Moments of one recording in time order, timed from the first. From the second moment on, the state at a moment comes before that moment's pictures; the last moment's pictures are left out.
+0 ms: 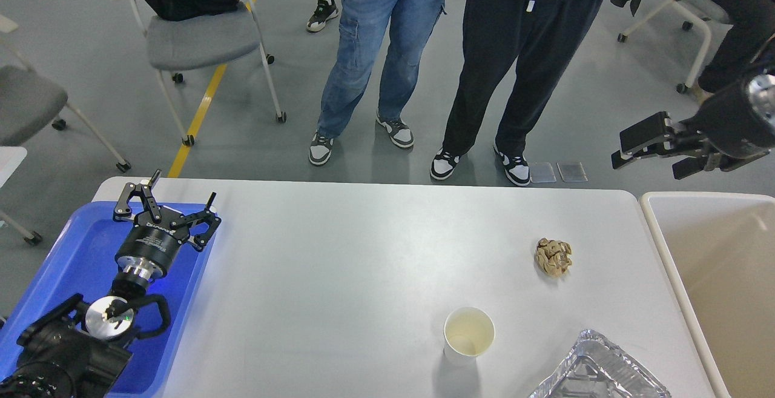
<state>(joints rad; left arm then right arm) -0.51 0.28 -1.02 -0.34 -0.22 -0.79 -0.19 2.16 -0.70 -1.11 1.26 -0.54 0.69 0.18</state>
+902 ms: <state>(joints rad) -0.51 0.28 -1.02 -0.34 -0.22 -0.79 -0.19 2.45 -0.46 -1.33 1.48 -0.51 0.77 0.23</state>
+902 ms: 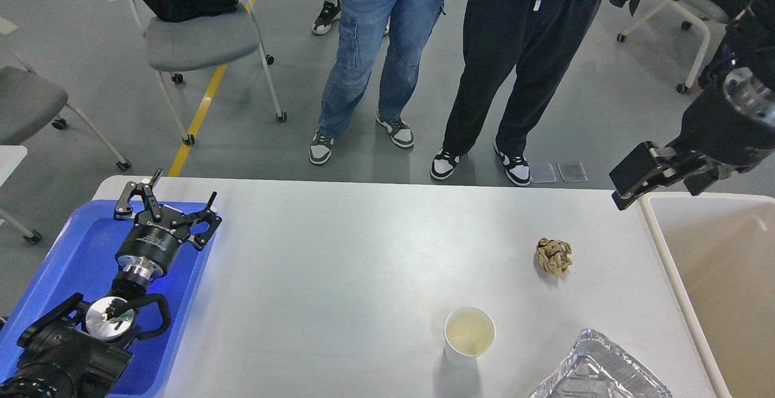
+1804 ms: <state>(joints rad) -0.51 0.28 -1.02 -0.34 -0.22 -0.79 -0.19 2.45 -0.45 -1.43 1.49 -0.21 0.79 0.18</state>
